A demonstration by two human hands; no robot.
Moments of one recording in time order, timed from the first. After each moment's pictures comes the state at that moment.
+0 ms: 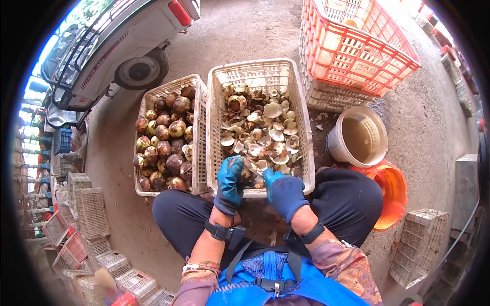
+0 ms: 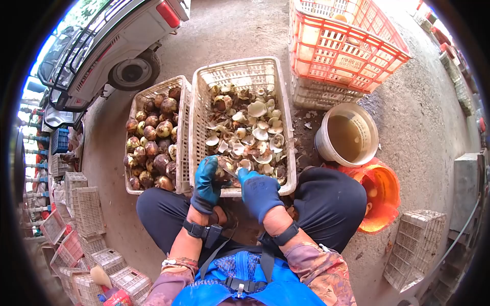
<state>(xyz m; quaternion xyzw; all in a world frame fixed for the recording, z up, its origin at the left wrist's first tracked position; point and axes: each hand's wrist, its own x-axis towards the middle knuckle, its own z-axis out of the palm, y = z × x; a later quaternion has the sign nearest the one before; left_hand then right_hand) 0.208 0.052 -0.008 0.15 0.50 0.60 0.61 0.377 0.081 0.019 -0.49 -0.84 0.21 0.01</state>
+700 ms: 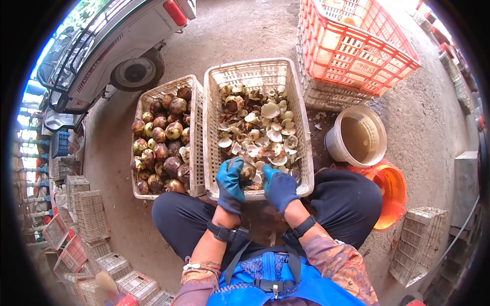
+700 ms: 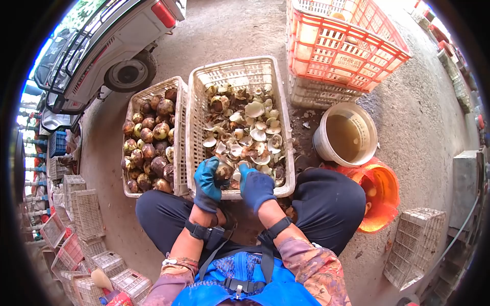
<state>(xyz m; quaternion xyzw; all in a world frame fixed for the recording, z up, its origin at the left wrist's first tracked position) 0.216 0.064 -0.024 0.12 0.59 0.60 0.52 0.364 0.093 -0.024 -0.55 -0.78 0.30 0.05</state>
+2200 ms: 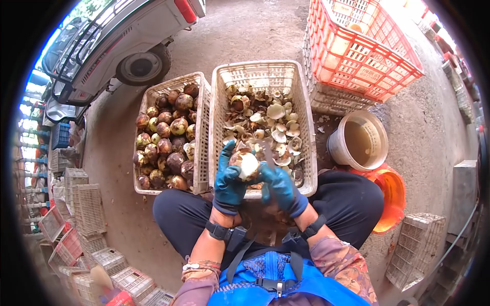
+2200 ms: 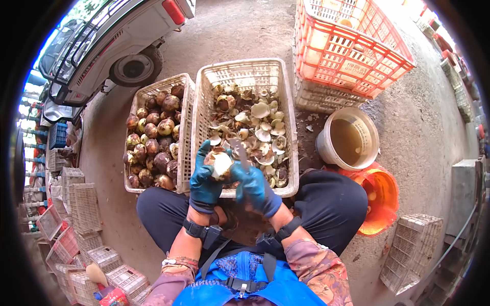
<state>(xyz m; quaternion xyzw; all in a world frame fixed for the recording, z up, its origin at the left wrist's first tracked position) 0.202 0.058 0.007 0.15 0.29 0.69 0.64 0.365 0.094 0.013 -0.39 -0.33 0.82 0.28</state>
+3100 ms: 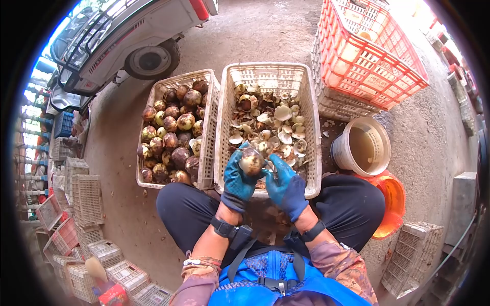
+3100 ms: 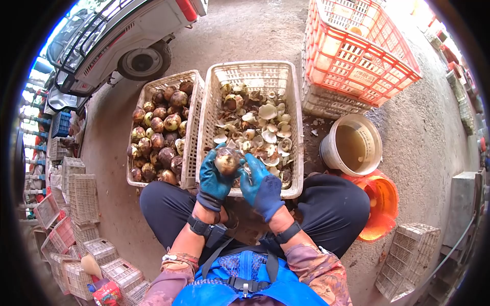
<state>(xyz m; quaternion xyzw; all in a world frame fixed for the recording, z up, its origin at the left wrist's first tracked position) 0.204 0.063 -0.011 0.01 0.34 0.67 0.66 0.360 0.081 0.003 -0.47 -0.73 0.37 0.34</state>
